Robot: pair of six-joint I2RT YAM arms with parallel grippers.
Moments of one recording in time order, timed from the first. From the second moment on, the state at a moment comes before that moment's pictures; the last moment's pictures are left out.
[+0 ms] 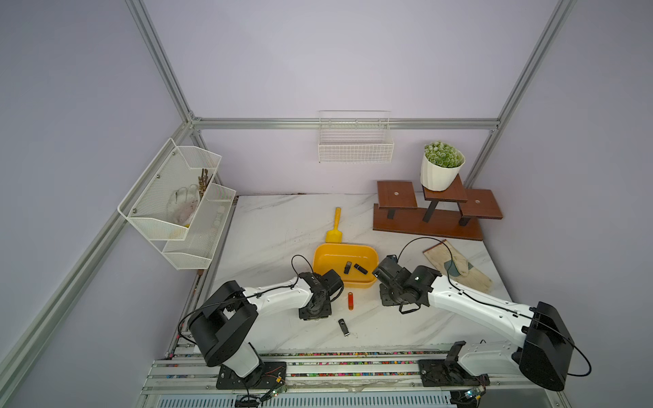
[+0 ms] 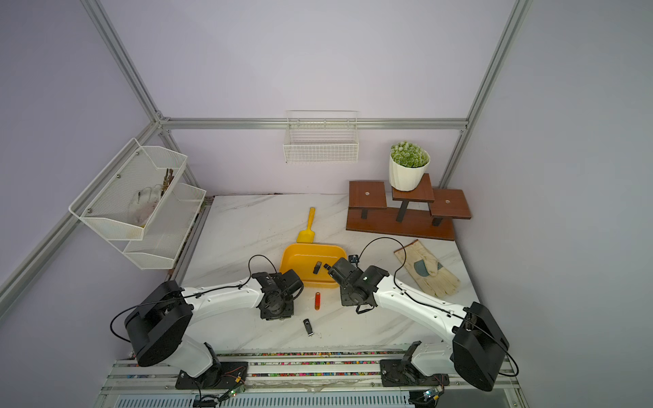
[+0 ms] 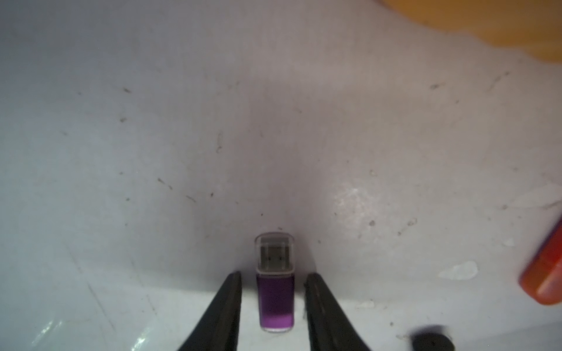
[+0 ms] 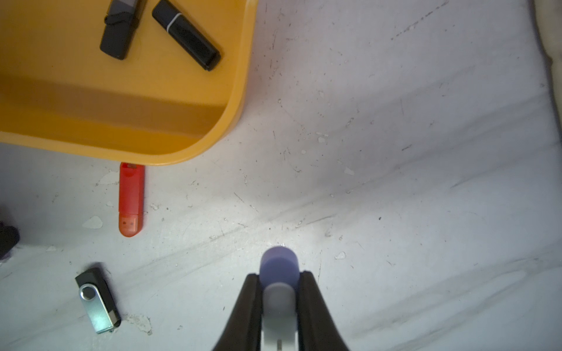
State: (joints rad) left arm -0.84 1.57 0.86 -0.77 -0.11 -1.00; right arm 0.81 1.33 0.94 -0.89 0.25 0.71
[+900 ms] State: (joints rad) left arm -0.84 1.56 0.91 -0.83 -0.15 -0.99; right arm 0.74 1.47 1.19 -0.88 0.24 0.58
